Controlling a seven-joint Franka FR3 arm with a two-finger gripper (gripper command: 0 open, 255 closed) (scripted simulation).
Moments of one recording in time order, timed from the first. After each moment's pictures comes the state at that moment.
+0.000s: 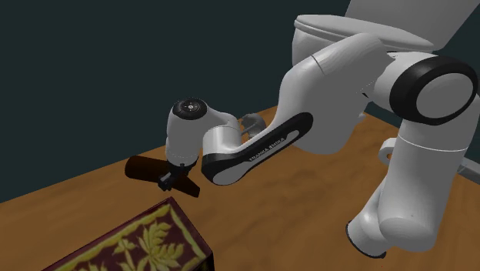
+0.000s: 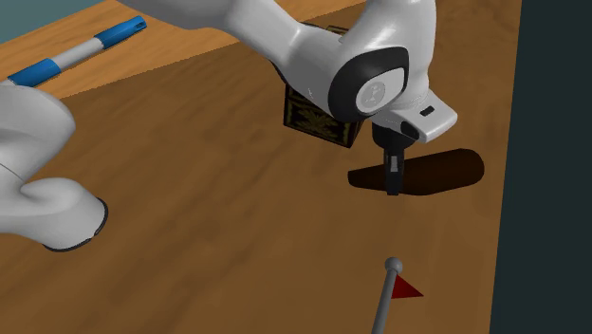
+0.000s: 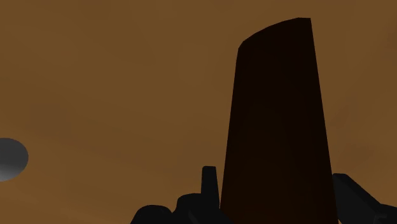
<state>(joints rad) 0.25 0.32 0.50 -2.03 -0.51 2.48 0.76</state>
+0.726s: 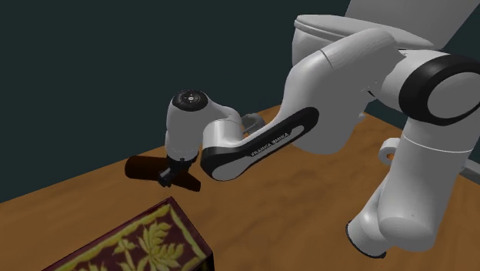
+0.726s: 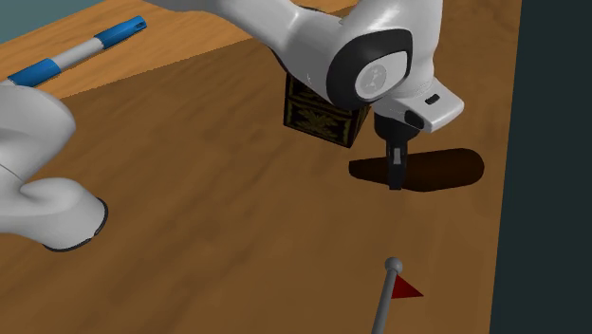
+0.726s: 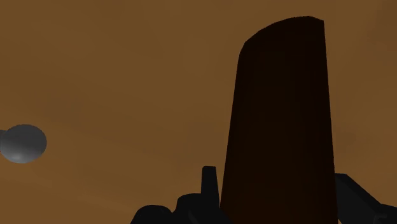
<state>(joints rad) 0.23 0.29 0.52 -2.03 -0.47 2.45 0.73</state>
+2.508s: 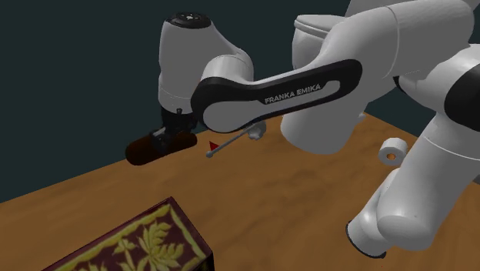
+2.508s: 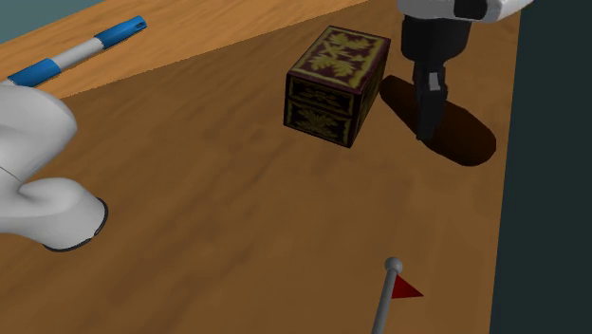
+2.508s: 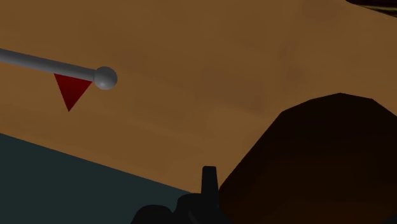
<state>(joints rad) 0.19 0.12 0.58 -1.86 -0.27 2.15 0.56</state>
